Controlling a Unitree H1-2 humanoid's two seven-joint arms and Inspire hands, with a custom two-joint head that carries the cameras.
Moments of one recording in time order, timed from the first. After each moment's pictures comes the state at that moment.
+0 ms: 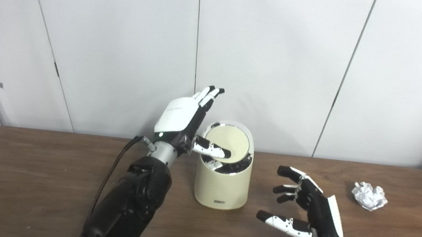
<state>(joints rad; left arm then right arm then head) -0.72 0.14 -0.33 0.25 0.73 0.13 0.04 -0.15 -0.05 0.00 -0.07 -0.18 -0.12 -0.07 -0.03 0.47</state>
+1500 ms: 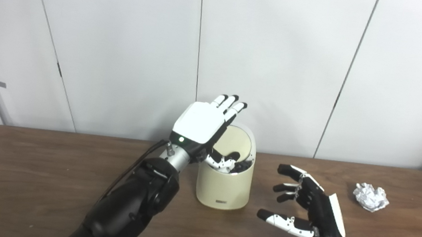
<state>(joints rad) -0.77 0.21 -0.54 0.25 1.03 0.12 -0.02 -0.14 -0.05 0.00 -0.13 -0.16 -0.05 -0.05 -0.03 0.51</state>
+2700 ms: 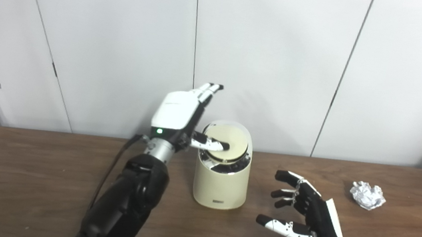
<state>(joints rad) -0.73 0.15 -0.29 0.26 0.81 0.09 0.11 -0.13 -0.06 0.00 -0.09 -0.13 -0.07 -0.03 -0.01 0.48</state>
